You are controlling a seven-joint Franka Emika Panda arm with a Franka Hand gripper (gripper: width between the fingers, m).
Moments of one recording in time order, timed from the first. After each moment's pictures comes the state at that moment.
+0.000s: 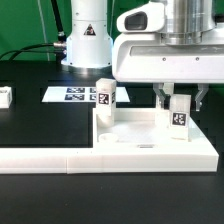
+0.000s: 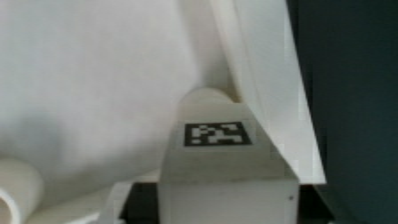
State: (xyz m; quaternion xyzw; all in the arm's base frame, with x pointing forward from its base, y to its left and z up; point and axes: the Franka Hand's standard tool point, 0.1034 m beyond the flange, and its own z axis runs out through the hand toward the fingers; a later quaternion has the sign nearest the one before) arm 0.620 0.116 0.078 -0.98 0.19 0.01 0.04
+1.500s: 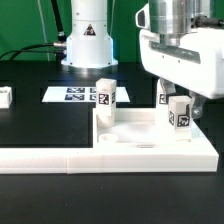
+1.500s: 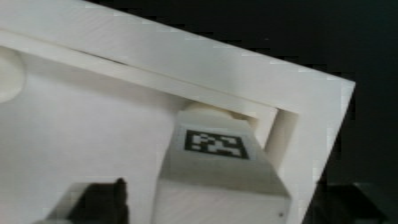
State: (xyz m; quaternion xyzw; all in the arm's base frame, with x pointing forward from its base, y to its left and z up) arm 0.620 0.119 0.077 -0.80 0.60 0.02 0.05
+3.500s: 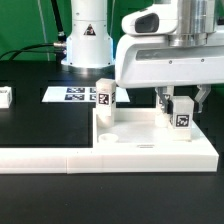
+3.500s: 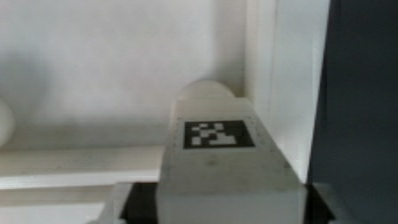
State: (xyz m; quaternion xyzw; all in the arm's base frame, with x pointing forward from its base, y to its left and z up) arm 0.621 0.118 0.073 -1.00 0.03 -0.02 0.03
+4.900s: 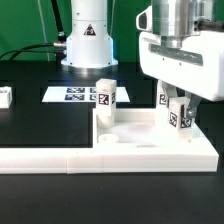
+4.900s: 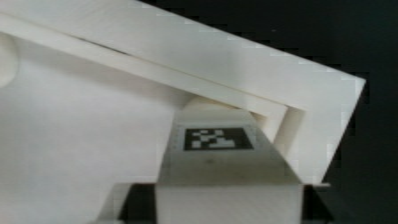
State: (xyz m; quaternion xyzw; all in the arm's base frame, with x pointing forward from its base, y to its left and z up) arm 0.620 0.114 0.071 -0.79 0.62 0.01 0.05
